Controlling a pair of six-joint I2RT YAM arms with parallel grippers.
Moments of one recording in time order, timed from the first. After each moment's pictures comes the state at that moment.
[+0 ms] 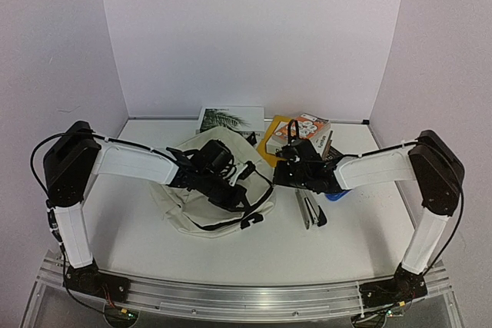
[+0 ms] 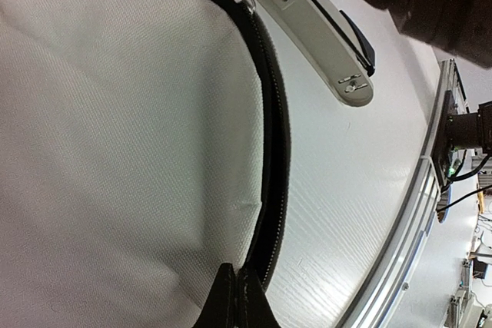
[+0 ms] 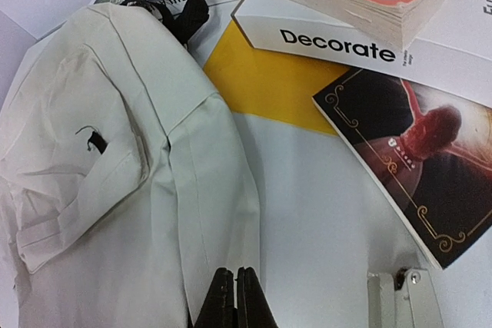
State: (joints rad) left arm -0.92 1.89 1.20 -0.21 0.41 -0.40; right arm 0.79 1.80 1.03 0.05 0.31 0.70
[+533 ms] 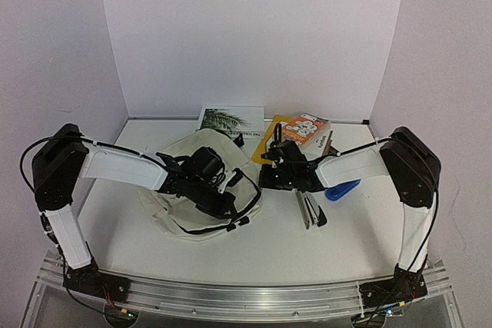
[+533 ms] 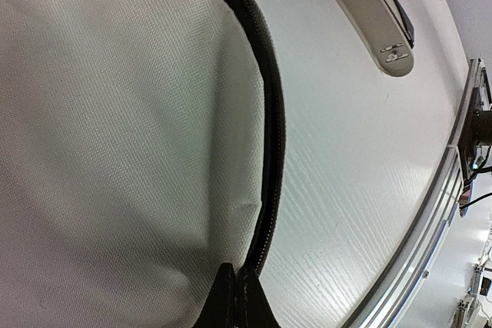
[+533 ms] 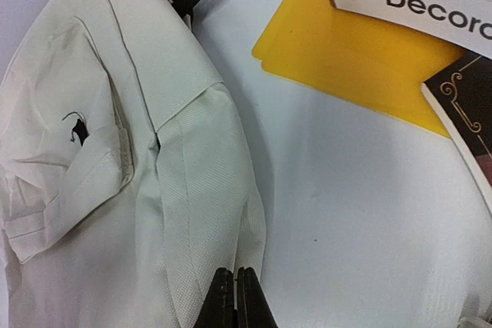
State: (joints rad) left arm -0.92 1.80 1.08 -0.24 0.33 -0.43; right arm 0.78 2.00 1.18 0.09 0.16 0.67
